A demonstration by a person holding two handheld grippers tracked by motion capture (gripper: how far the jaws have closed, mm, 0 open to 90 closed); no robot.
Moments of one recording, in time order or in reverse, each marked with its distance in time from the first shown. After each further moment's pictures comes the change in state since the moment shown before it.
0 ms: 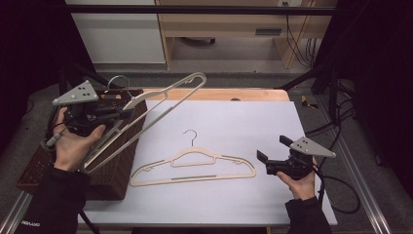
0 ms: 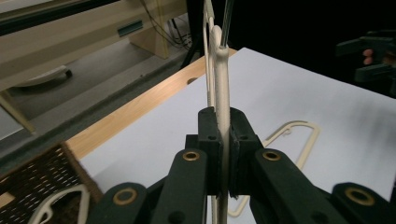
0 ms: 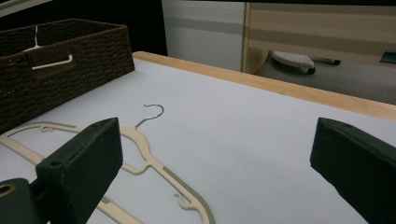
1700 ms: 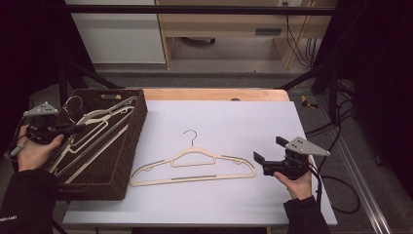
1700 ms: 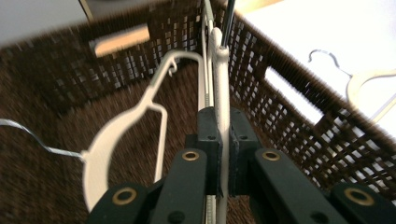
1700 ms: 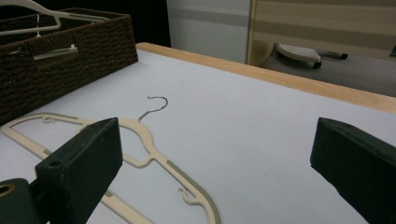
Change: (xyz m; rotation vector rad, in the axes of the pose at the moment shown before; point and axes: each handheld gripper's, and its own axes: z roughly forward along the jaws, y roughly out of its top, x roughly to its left) left arm 0.120 -0.140 -0.025 0.214 0.204 -0.224; right arm 0.003 -0.003 0.008 0.029 0.017 -0.006
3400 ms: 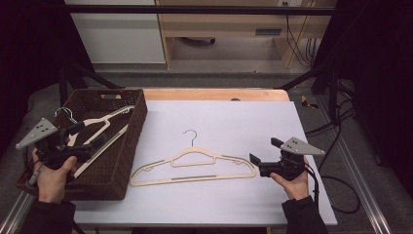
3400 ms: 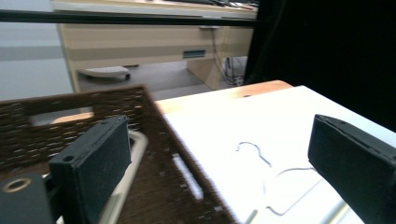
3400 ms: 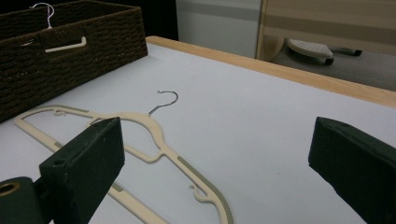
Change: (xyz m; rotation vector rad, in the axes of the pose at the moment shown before) left arm -0.111 0.000 -0.026 -0.427 -0.049 -0.062; right arm 0.007 -0.001 0.006 0.023 0.034 -0.007
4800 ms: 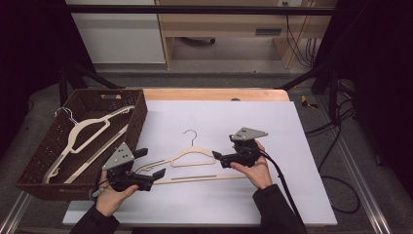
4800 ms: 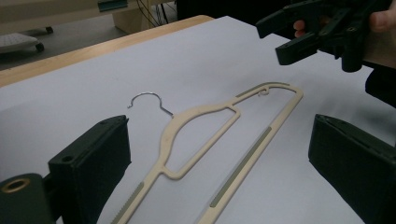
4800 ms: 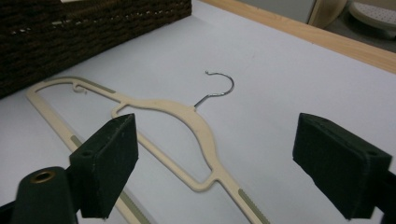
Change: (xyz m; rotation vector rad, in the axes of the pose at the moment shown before) left arm -0.098 -0.059 0.070 0.206 -0.235 0.121; right arm 0.048 0.015 0.103 0.193 0.140 -0.092
